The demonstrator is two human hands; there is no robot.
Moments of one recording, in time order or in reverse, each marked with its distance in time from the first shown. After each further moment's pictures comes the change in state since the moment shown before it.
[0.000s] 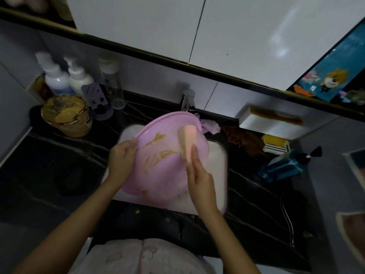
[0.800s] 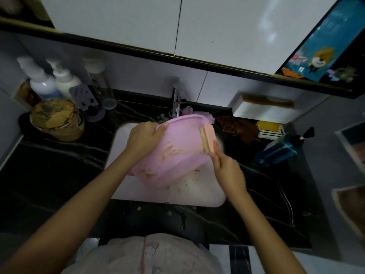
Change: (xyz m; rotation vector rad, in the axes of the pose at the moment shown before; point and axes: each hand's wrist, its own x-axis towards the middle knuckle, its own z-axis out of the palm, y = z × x) left_hand 0.041 0.056 0.044 0.485 -0.386 0.272; right_hand 0.017 0.043 -0.048 -0.250 0.040 0.130
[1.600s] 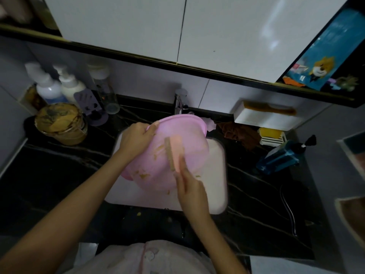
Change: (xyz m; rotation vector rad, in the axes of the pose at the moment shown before) left_hand 0.007 -0.018 -0.013 -0.039 0.033 -0.127; right_hand -0.046 -0.053 0.058 0.238 -0.057 -0.124
